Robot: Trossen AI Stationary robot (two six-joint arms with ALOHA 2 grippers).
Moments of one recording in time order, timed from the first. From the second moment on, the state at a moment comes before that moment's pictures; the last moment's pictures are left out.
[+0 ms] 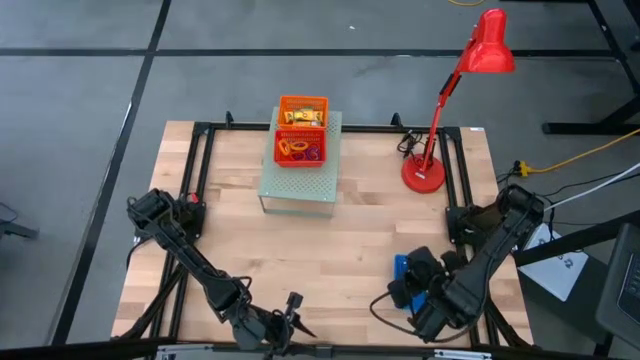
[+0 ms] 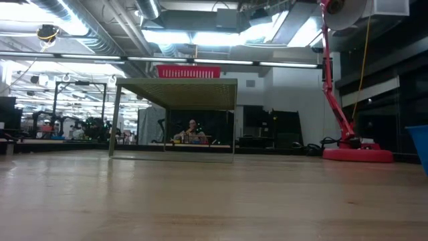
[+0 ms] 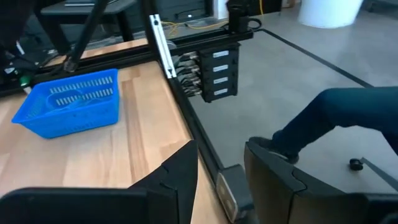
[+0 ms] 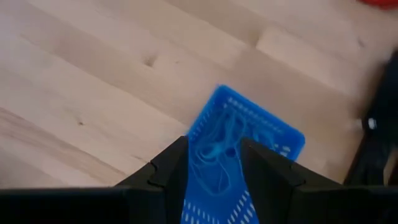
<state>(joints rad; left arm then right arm) -0.76 1.86 1.20 0.33 -0.44 -0.11 0.89 1.77 1.60 -1.57 0.39 1.97</state>
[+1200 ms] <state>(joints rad) -0.81 1.86 1.20 0.30 -0.41 -0.11 0.85 1.85 1.32 -1.09 0.27 2.05</state>
